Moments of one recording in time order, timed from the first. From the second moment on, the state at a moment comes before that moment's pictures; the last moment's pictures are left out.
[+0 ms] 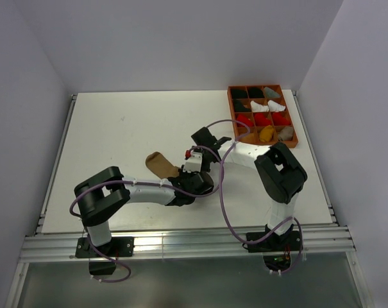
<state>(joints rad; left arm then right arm) -1.15 1.78 0.94 -0.10 -0.77 -0.73 0.67 1.84 1.14 -0.39 -0.16 0.84</state>
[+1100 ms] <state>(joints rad) -0.75 1.54 0.63 0.22 0.08 -0.86 0.55 1.57 0.50 0.46 -0.36 1.01</state>
